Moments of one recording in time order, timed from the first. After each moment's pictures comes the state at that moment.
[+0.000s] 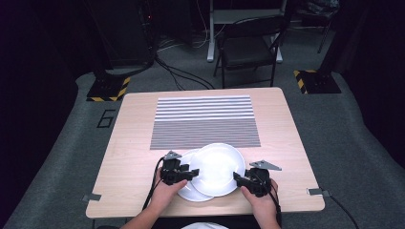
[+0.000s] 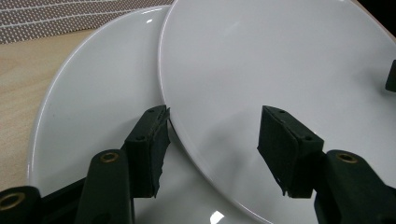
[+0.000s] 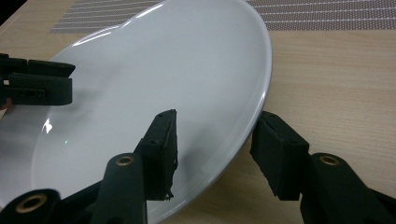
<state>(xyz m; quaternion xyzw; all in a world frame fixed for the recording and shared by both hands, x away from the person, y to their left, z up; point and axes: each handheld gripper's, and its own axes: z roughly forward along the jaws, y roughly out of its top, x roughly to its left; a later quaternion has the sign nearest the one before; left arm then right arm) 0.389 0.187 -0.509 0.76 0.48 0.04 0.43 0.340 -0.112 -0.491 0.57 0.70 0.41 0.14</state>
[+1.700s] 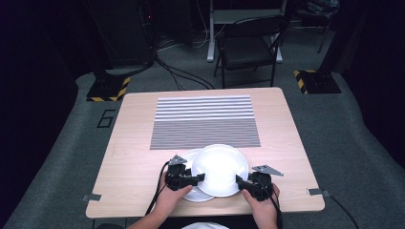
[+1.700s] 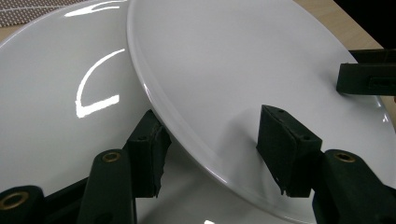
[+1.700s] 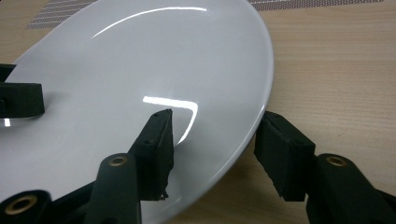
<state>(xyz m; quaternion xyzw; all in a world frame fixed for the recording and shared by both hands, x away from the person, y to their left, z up) 0.373 0.171 -0.508 0.76 0.46 0.03 0.45 0.333 -0.117 -0.505 0.59 0.69 0.40 0.15</state>
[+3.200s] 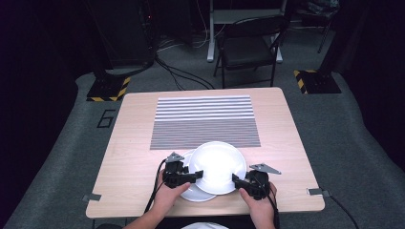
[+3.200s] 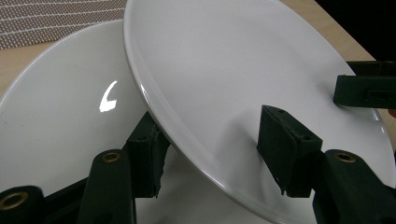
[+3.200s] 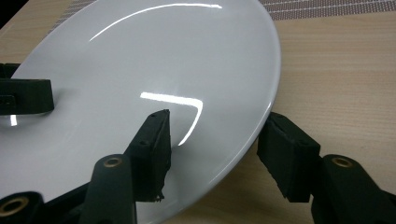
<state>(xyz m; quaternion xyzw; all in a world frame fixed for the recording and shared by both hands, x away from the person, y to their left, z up) 0.377 0.178 -0.496 0.76 0.47 0.03 0.45 0.335 -0.108 -0.497 0.59 0.68 0.41 0.14</state>
